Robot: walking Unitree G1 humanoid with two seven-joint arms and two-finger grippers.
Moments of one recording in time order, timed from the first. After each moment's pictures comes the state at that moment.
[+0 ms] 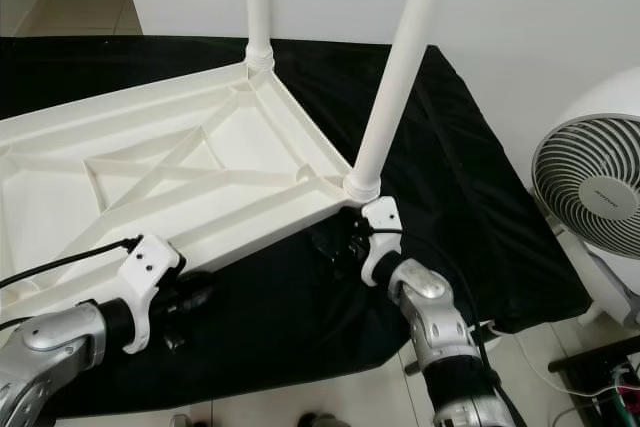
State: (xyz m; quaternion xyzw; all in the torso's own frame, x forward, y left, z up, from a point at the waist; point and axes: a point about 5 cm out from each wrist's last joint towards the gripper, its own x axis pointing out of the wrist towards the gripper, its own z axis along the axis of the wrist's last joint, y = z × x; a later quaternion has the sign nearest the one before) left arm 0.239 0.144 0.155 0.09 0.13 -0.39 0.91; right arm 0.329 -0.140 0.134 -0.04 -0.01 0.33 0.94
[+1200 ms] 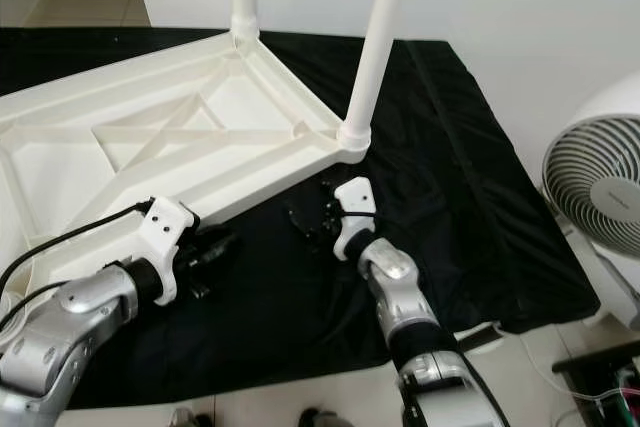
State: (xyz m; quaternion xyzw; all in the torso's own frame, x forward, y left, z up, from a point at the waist) left arm 0.258 0.127 0.171 0.08 0.02 -0.36 0.93; right arm 0.337 -0.125 0.142 -0.04 -0.12 0.31 0.94
